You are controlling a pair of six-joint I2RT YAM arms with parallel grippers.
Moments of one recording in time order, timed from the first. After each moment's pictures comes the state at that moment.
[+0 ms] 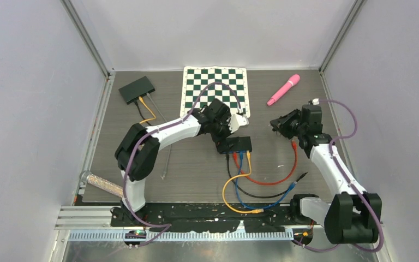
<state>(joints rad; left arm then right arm) -0.78 1.95 1.42 -0.47 0.34 0.46 0.00 1.14 0.68 -0.19 -0.24 0.93</state>
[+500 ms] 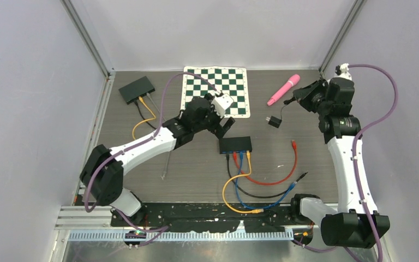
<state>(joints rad) -0.77 1.56 1.14 -0.02 0.06 0.18 -0.09 1.07 1.15 -0.46 -0.15 0.63</state>
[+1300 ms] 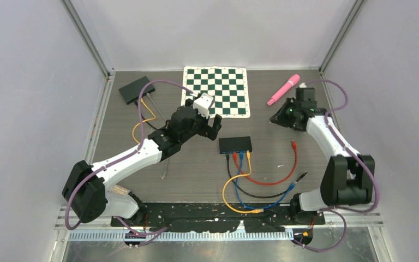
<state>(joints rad) -0.77 1.34 0.94 0.06 -0.12 -0.08 -0.02 1.37 0.99 -0.44 -0.22 0.62</state>
